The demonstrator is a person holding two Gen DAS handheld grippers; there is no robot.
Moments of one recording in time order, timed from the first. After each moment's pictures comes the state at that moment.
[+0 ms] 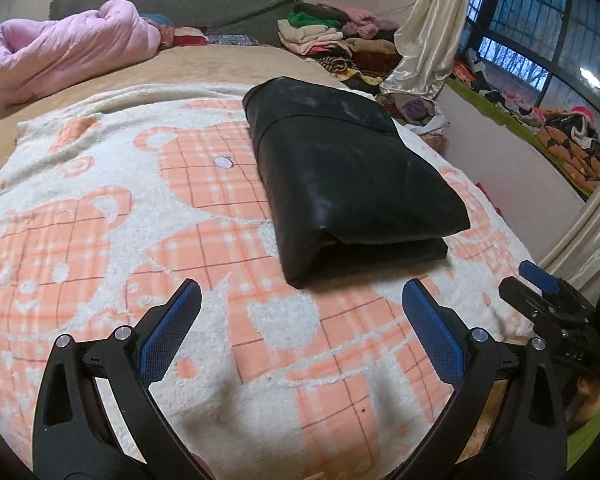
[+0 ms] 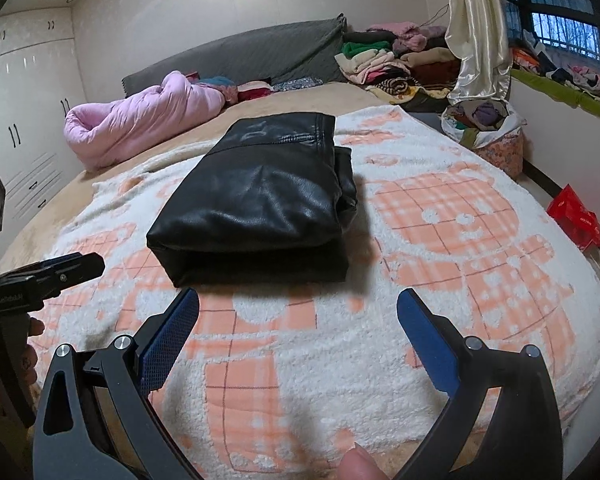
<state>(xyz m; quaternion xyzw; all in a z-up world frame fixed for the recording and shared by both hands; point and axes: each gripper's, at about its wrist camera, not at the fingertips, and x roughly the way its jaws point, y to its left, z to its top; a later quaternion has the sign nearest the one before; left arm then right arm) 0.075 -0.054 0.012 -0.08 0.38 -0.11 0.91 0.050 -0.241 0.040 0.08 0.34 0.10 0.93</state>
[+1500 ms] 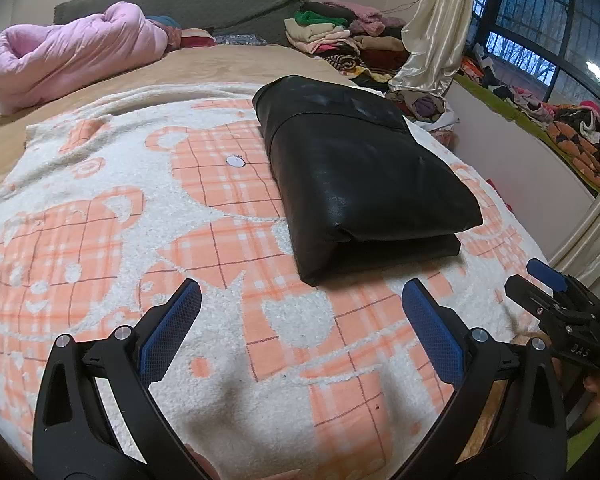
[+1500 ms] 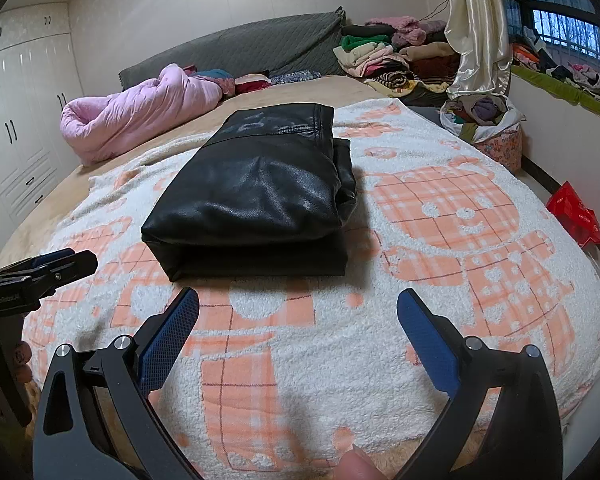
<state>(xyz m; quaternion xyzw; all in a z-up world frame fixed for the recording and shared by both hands) 0.073 -0.050 0.011 -0.06 0.39 -0.09 0.92 0.056 -0.244 0.032 0.08 0.35 0.09 0.93</state>
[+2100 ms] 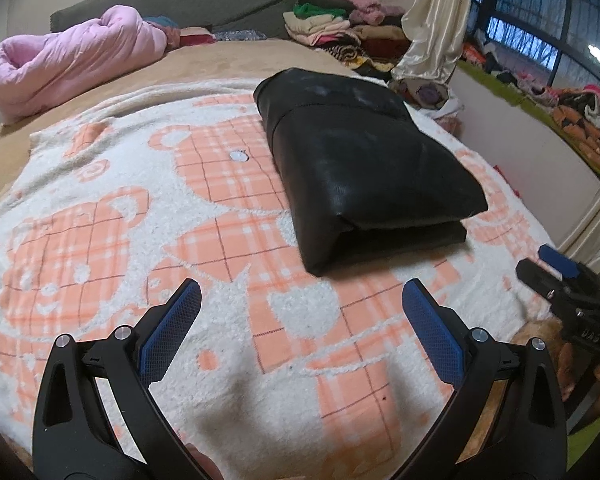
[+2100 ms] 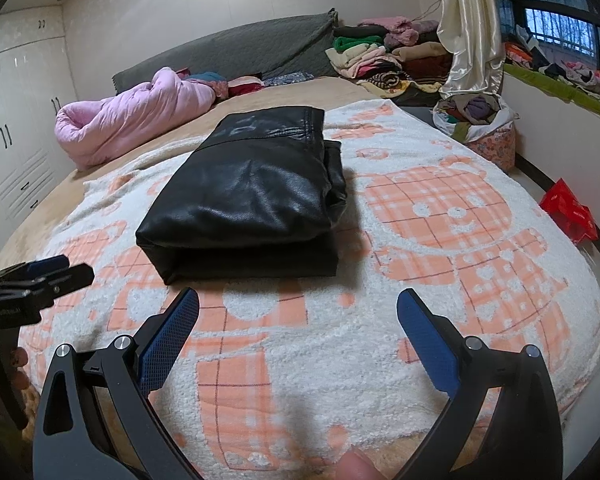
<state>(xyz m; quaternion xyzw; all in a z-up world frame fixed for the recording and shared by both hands) 0.072 -0.056 0.011 -0.03 0.40 -0.08 0.91 0.054 -0.250 0.029 0.09 0.35 0.08 0.93</state>
